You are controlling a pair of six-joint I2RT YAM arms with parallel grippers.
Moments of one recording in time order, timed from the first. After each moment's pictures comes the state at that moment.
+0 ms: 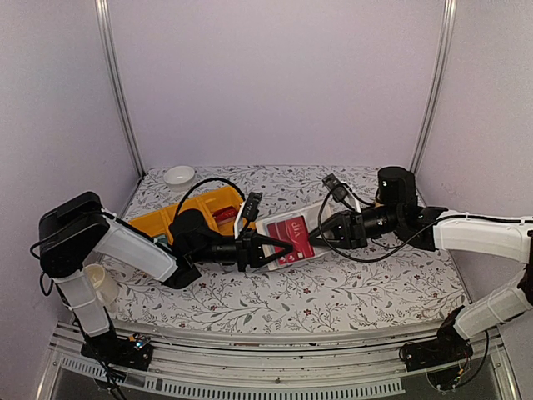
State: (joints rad) left arm -0.92 1.77 0.70 1.26 0.66 -0.70; right arm 0.66 1.34 0.81 0.21 -1.04 0.40
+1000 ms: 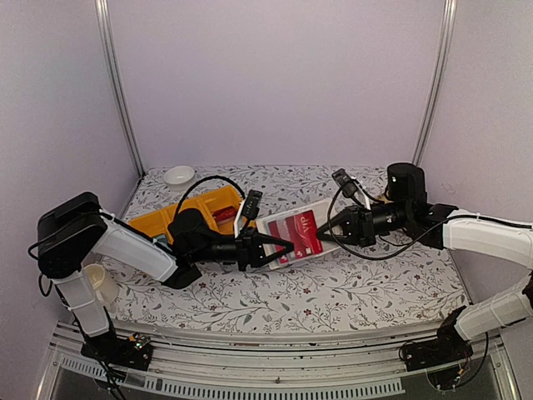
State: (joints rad) left arm -0.93 1.76 0.71 1.27 0.67 -0.71; right arm 0.63 1.29 0.81 0.14 -1.03 0.34
